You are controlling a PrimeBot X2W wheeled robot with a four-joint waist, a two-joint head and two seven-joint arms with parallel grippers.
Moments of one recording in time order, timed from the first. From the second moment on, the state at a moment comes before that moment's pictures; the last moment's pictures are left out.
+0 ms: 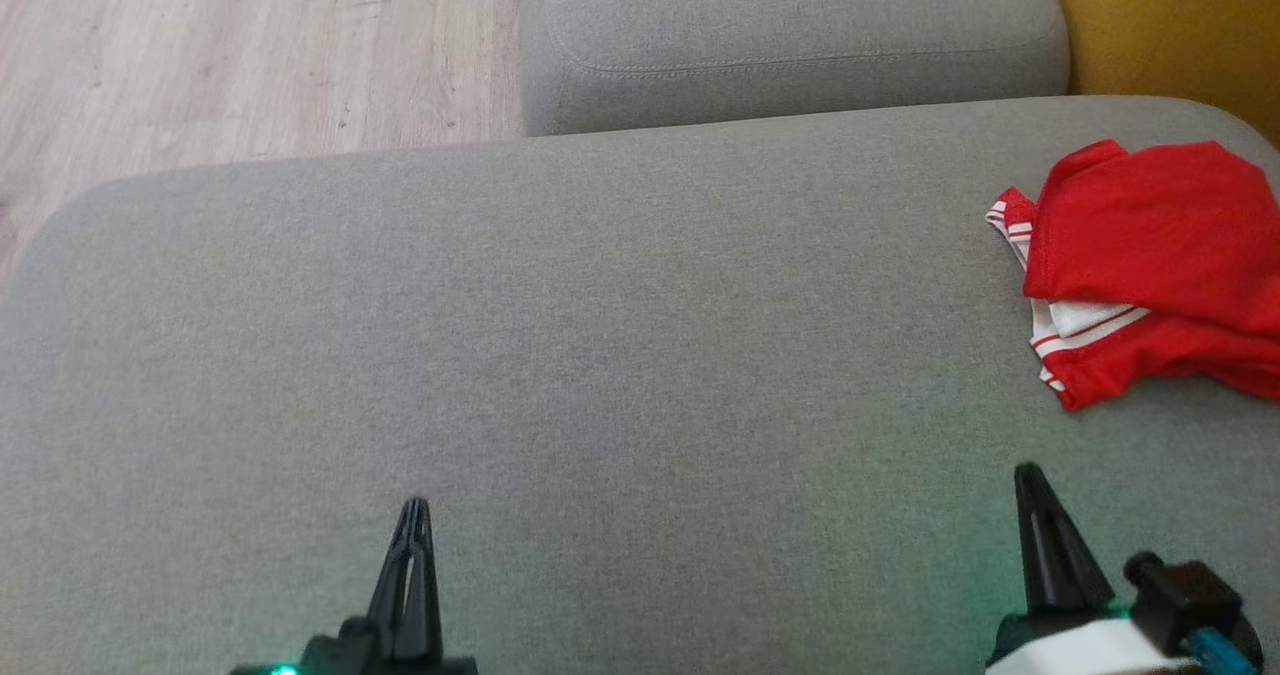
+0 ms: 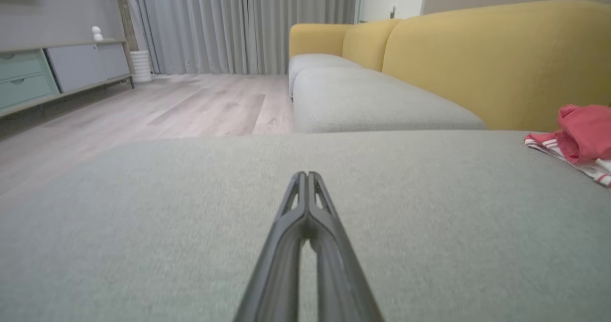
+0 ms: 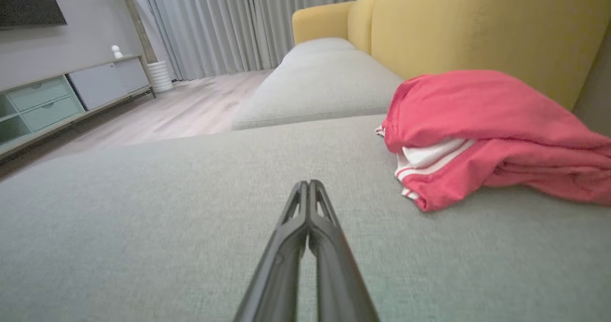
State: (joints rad) left arm 0.16 0.06 -0.26 0.13 -0.14 0.15 -0.26; right arm 0.16 -0.06 0.03 0.19 0.15 0.12 -0.25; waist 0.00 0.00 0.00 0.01
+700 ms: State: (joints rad) left arm 0.14 0.06 -0.24 0.16 -0.39 0.11 -0.21; right arm 0.15 -0.06 0.03 0.20 0.39 0.12 -0.20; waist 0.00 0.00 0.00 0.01
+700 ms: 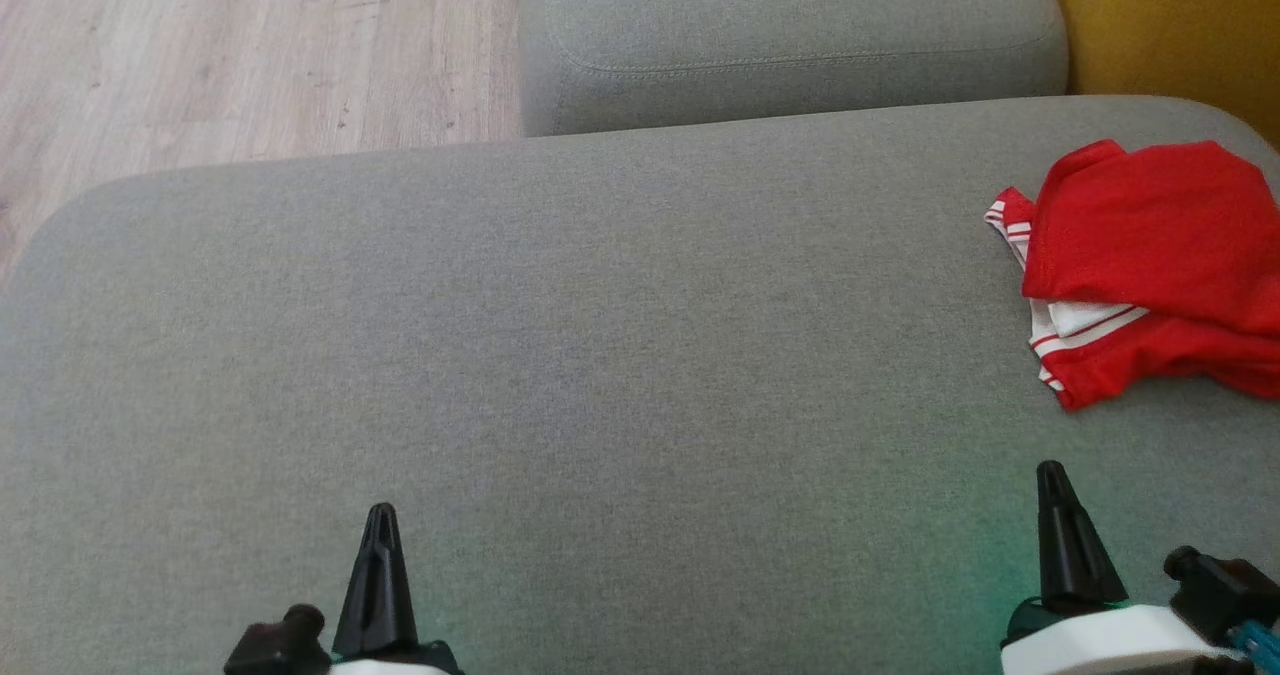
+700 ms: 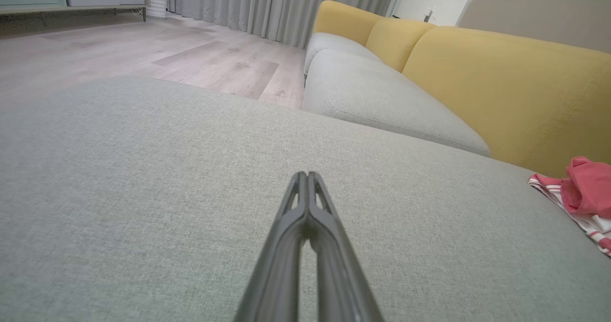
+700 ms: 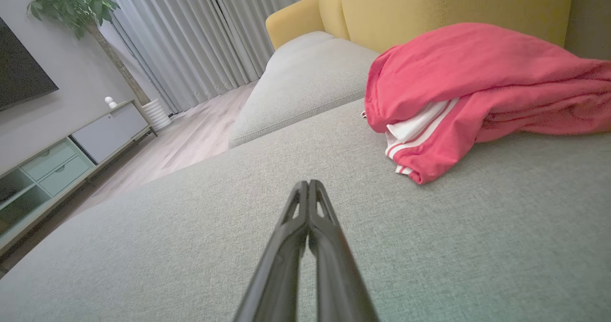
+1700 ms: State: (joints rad) left arm 0.09 0.07 -0.17 0.19 -0.75 0.04 -0.14; right arm 0.10 -0.06 0.00 0.22 0.75 0.12 -0.13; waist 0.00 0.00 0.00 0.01
